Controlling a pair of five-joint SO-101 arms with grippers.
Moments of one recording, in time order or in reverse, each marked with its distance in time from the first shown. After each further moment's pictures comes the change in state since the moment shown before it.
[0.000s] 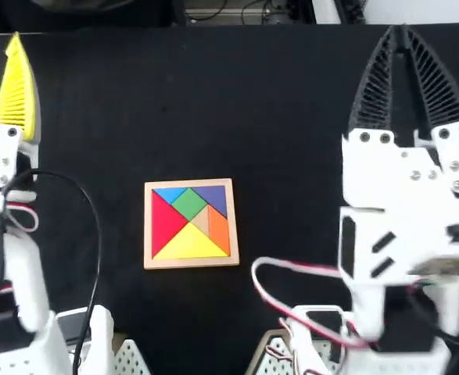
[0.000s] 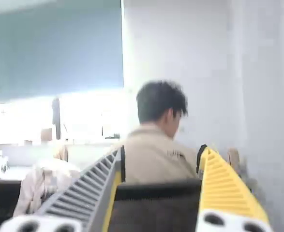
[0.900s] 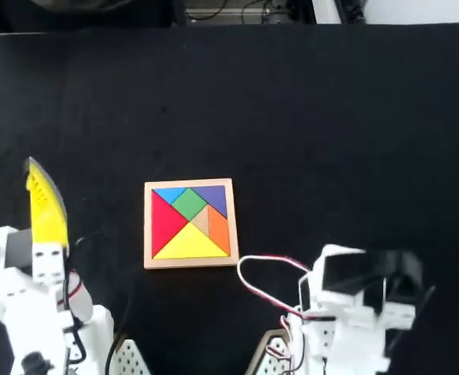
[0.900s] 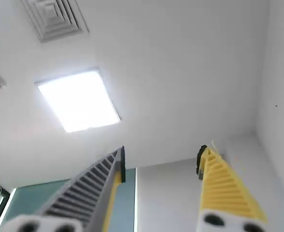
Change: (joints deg) left arm 0.0 -34.1 57.9 -66.2 0.0; right arm 0.0 -31.5 65.9 -91.1 -0.1
